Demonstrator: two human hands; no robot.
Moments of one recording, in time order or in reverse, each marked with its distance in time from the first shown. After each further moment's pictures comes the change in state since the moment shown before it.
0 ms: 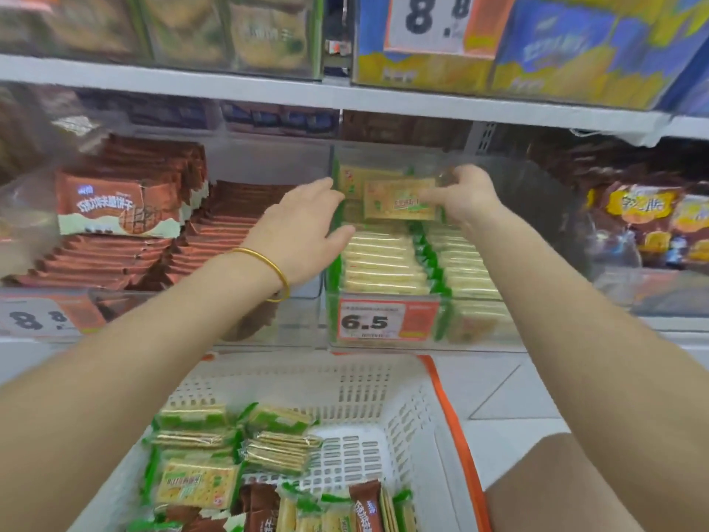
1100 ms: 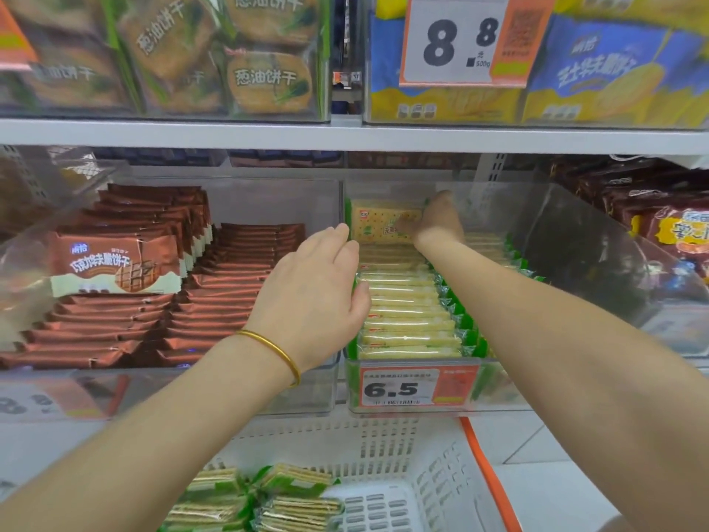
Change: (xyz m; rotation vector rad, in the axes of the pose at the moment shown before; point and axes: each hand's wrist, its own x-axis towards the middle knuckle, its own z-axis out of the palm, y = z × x) left_hand 0.000 -0.003 0.009 0.149 0.071 0.066; right_hand 0.068 0.009 0.073 -0.357 0.151 0.038
